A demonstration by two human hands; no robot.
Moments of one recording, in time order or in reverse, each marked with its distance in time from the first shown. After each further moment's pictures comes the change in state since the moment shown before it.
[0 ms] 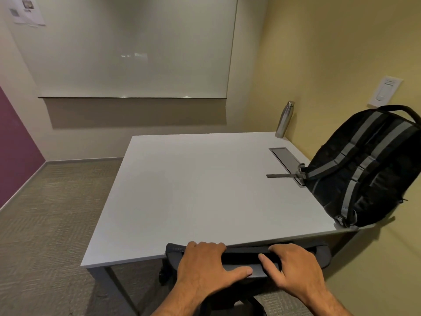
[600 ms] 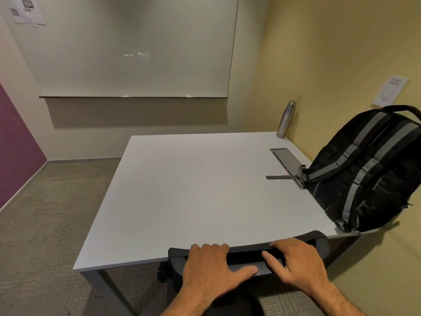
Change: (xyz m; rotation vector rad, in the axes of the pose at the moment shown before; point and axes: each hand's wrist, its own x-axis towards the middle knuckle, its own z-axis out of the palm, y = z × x) left_hand 0.020 0.020 0.006 -0.016 -0.055 -0.064; right_hand 0.027 0.035 0.014 0.063 0.024 -0.067
